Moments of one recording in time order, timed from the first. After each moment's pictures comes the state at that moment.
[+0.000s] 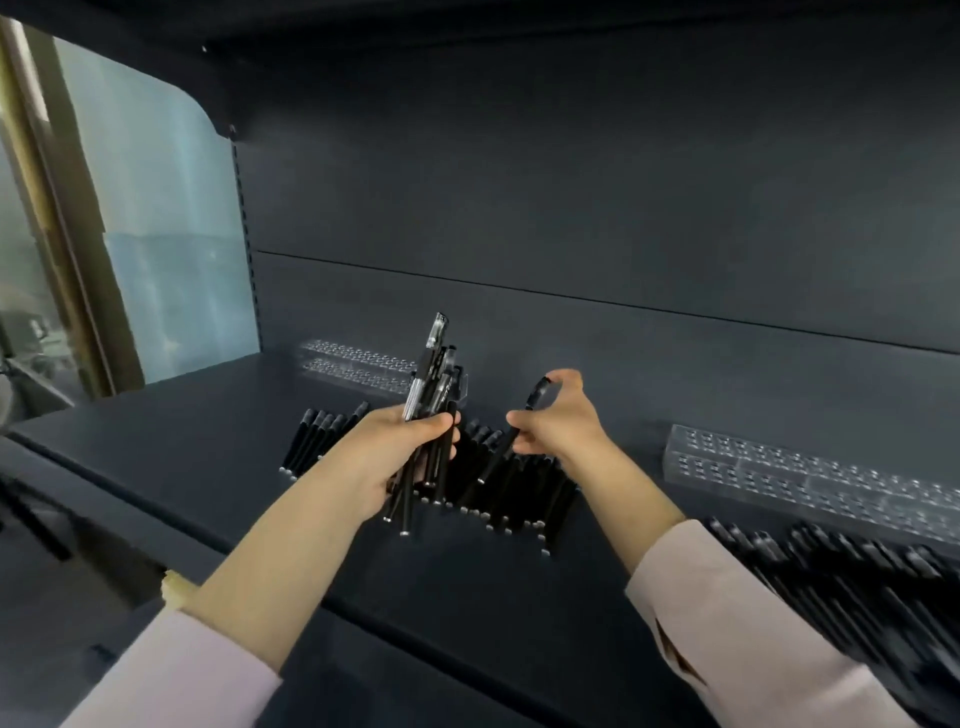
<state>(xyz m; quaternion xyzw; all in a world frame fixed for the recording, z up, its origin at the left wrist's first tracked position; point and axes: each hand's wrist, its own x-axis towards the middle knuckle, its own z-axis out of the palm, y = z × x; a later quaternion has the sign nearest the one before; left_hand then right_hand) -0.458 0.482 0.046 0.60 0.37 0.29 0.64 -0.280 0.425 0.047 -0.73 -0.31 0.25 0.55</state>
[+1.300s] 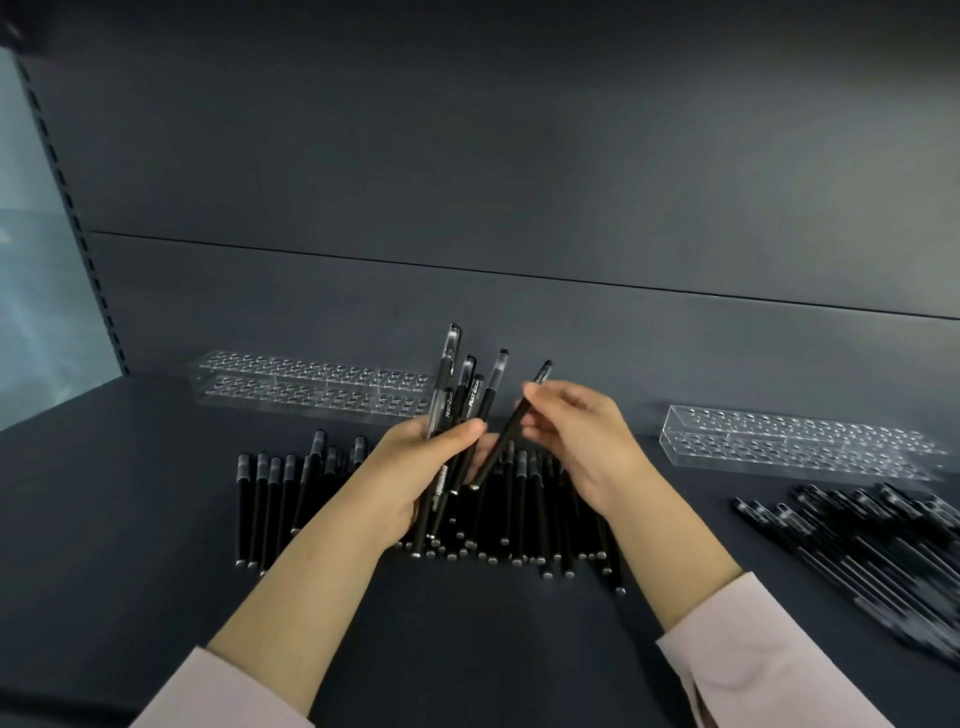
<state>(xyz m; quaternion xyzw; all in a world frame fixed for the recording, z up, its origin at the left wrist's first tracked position) -0.419 0.572 0.020 0.63 0.23 0.17 0.72 -0.290 0.464 0.027 -0.62 -0.21 0.21 0.73</state>
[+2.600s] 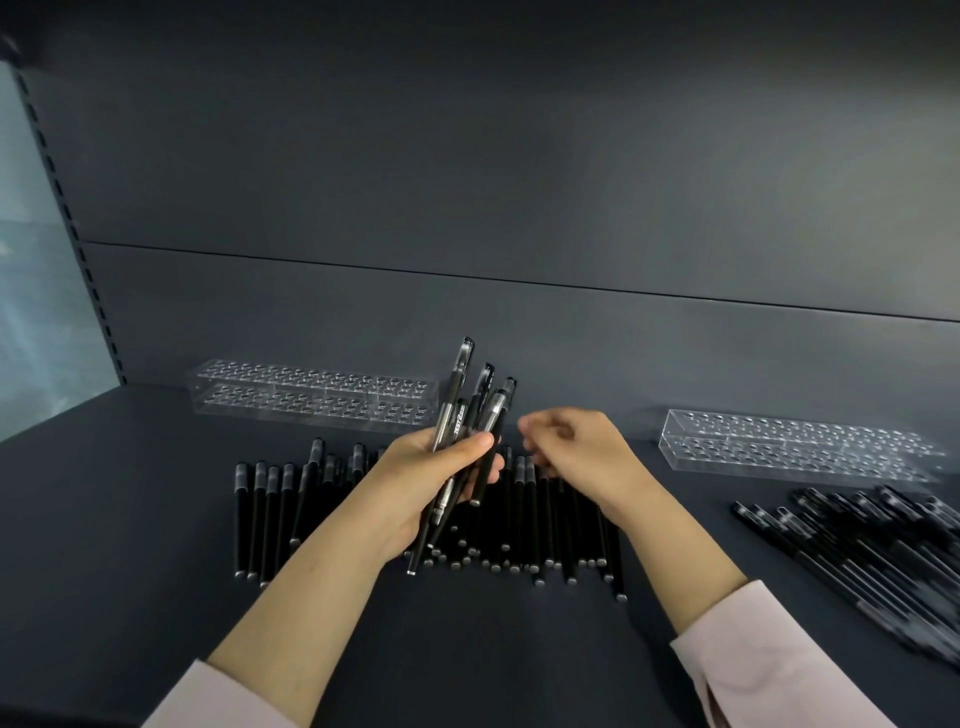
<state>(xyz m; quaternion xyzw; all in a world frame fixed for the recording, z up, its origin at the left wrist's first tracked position) -0.420 0.569 0.019 0.65 0.21 0.16 0.71 -0.280 0.452 0.015 -0.80 -0.31 0.11 0.51</state>
